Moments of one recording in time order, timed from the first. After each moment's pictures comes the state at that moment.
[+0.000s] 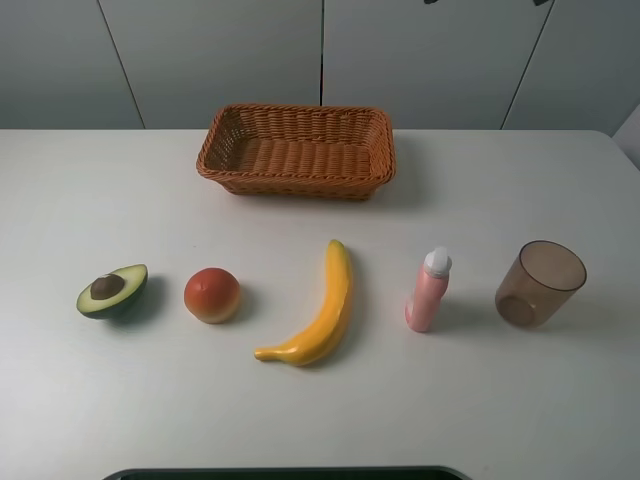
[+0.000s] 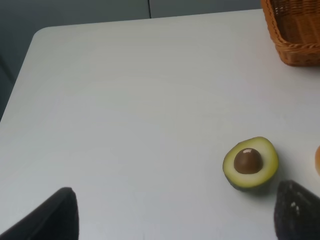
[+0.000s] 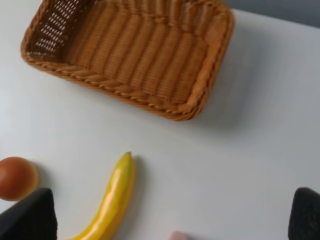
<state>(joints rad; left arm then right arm) -0.20 0.00 -0.51 0.08 1.08 -0.05 0.50 1.46 -1.55 0.00 1.20 0.22</state>
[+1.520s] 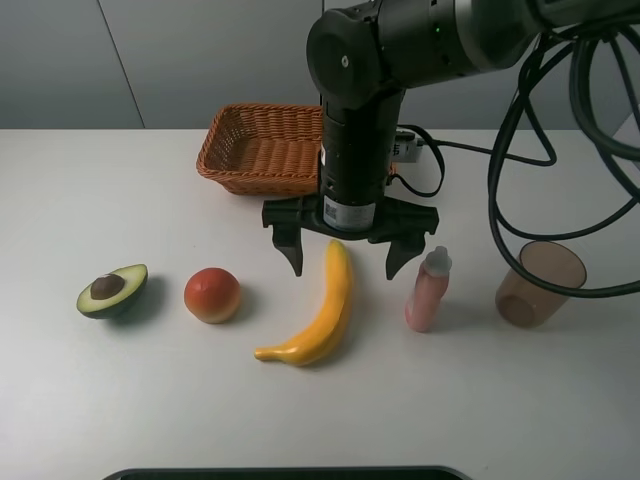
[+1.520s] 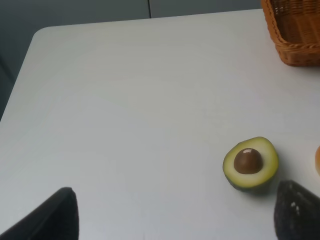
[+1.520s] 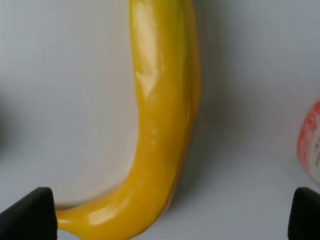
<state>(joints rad) -0.20 0.00 -0.51 0.08 1.08 -0.05 0.78 1.96 -1.30 0.01 1.07 0.84</state>
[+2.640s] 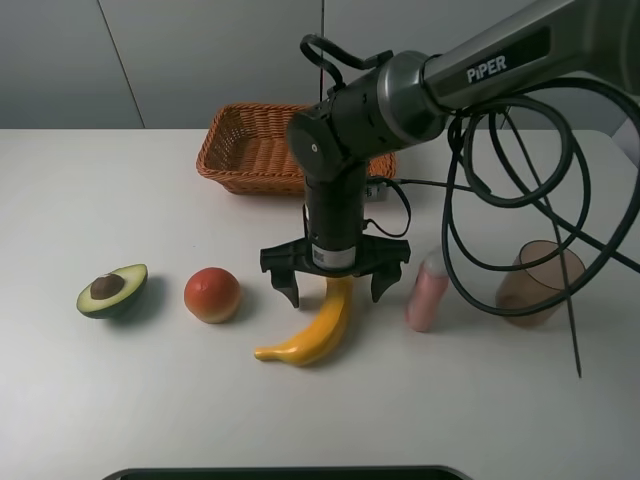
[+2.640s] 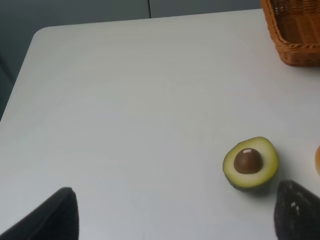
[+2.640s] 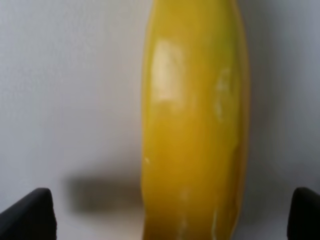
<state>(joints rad) -0.20 0.00 -0.51 0.08 1.08 -0.05 0.79 2.16 -1.30 -0.02 0.92 0.76</state>
